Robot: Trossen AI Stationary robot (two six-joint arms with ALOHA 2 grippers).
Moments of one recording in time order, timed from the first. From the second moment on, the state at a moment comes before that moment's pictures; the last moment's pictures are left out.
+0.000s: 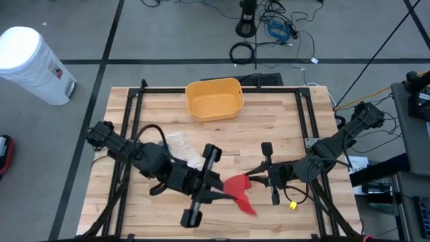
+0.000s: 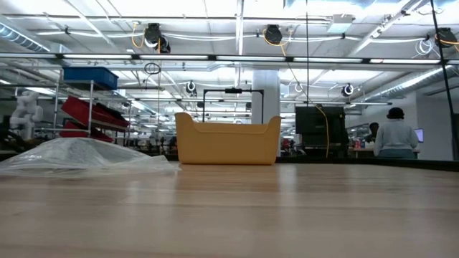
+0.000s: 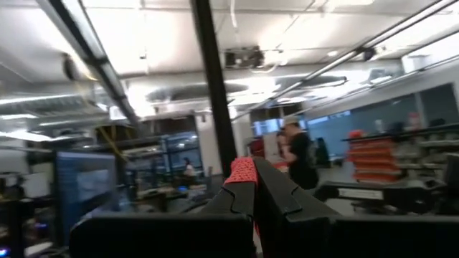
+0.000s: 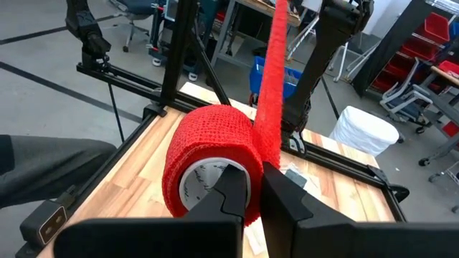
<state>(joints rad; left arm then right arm) -0.50 1.76 1.89 0.37 -0.06 0.27 0.62 1.25 1.17 -0.20 0.52 -0.14</state>
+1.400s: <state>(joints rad) -0.61 2.03 1.89 0.40 0.00 0.16 0.61 1.26 1.17 -0.20 0.52 -0.14</state>
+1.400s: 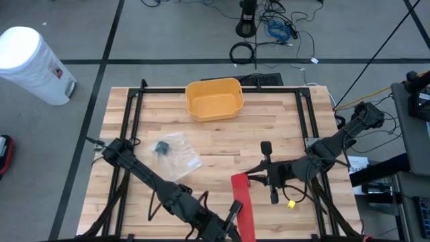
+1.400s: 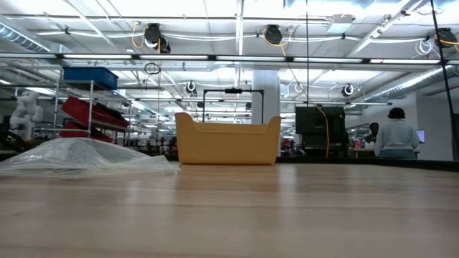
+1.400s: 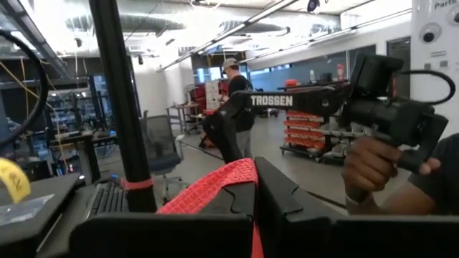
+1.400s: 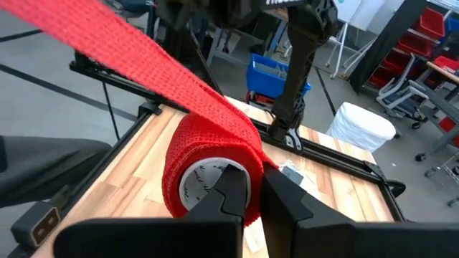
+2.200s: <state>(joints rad) -0.61 2.14 1.89 0.37 -0.10 0.11 0.64 1.22 1.17 -0.19 0.52 -0.14</state>
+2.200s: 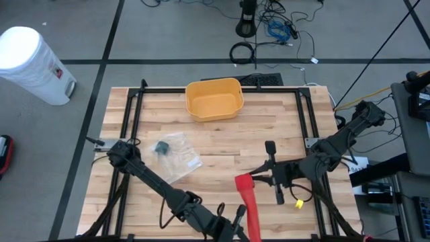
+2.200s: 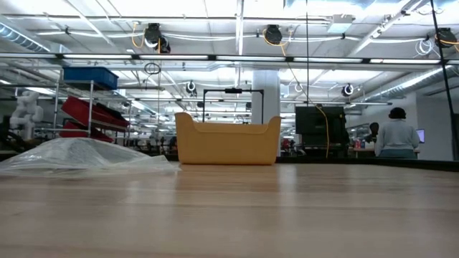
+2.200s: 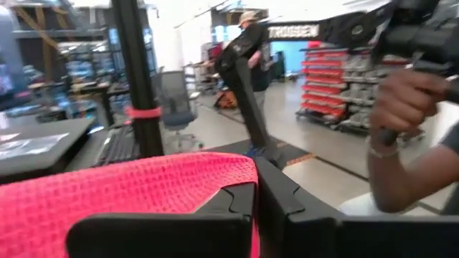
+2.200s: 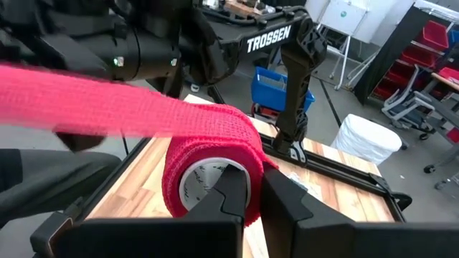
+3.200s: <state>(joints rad) -0.72 2.06 1.89 0.02 -0.31 0.08 0.73 1.04 1.17 -0.17 0.52 -0.20</state>
